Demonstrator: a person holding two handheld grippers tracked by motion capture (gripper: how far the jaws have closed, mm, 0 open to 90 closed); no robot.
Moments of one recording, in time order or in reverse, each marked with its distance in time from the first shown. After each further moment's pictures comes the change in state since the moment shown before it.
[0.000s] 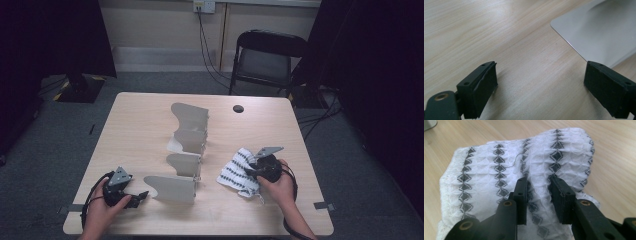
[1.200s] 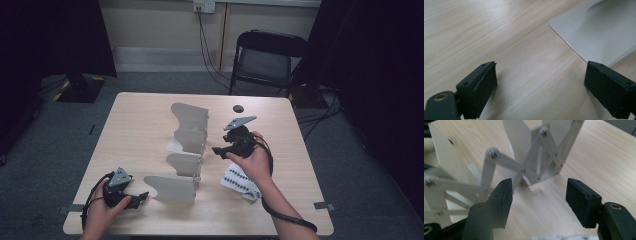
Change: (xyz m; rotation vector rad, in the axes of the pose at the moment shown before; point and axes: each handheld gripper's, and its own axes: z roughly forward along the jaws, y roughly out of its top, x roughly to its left) left arm -0.002 -0.001 -0.001 0.000 0.001 0.006; right arm 0.058 0.139 -0.021 -0.105 0.060 -0.055
